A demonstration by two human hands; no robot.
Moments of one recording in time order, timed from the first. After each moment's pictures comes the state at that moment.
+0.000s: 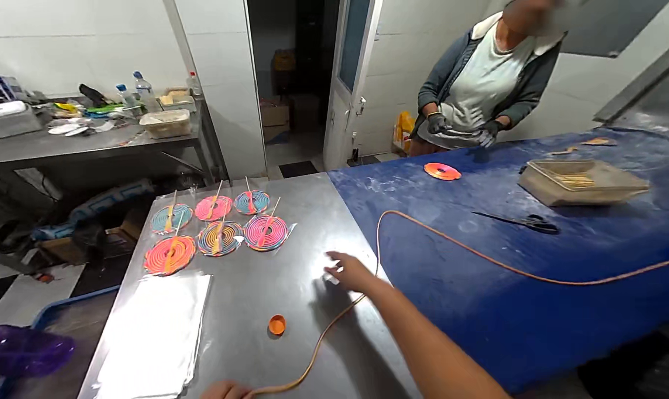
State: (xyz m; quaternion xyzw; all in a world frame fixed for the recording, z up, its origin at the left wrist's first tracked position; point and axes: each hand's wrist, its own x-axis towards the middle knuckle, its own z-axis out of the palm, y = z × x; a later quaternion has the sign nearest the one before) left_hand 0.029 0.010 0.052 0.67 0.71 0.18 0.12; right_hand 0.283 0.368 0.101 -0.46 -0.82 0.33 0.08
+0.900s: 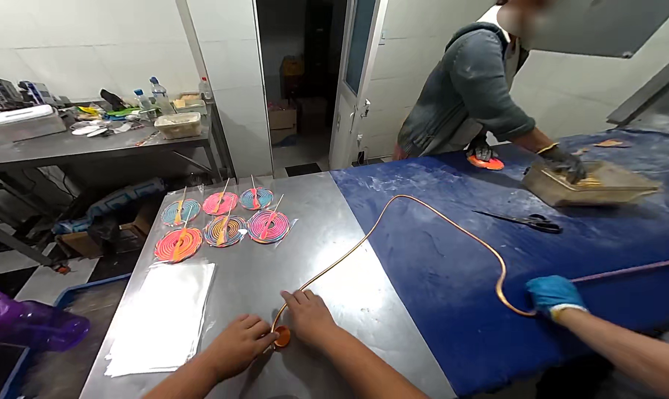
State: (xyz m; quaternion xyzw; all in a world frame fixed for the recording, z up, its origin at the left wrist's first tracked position) left_hand 0.016 0.106 0.068 0.89 0.45 0.11 -0.05; right_hand 0.225 0.227 0.069 -0.33 -0.91 0.23 0.01
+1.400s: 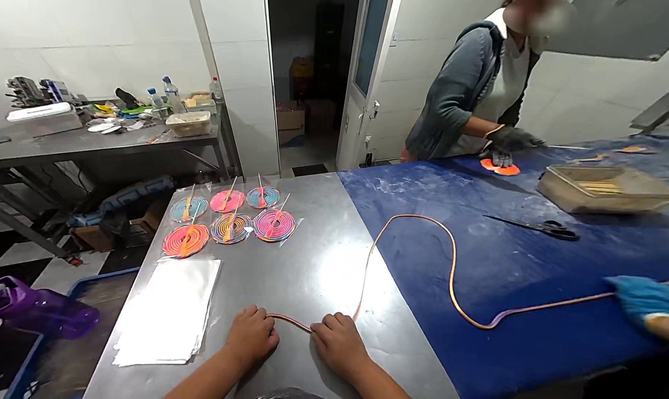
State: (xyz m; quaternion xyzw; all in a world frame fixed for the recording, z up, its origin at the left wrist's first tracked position) left_hand 0.050 0.124 0.064 0.70 0.71 -0.07 0.10; right_hand 0.297 0.200 0.006 -0.35 -0.92 0.06 0.18
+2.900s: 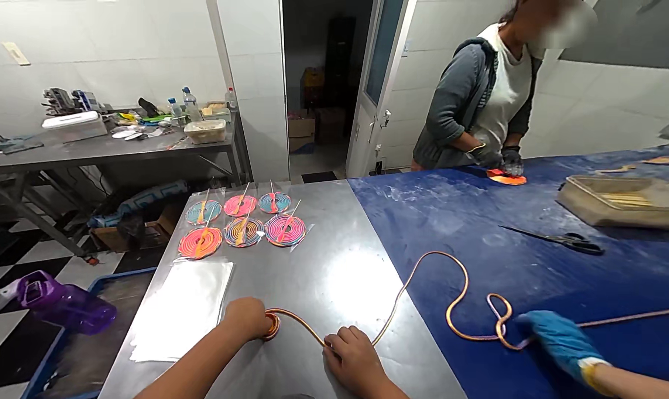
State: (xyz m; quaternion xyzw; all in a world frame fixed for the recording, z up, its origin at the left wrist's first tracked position) left_hand 0.023 0.159 0.124 0.55 0.77 -0.21 0.23; right_hand 0.308 0.193 -0.002 -0.33 -0.91 0.02 0.24
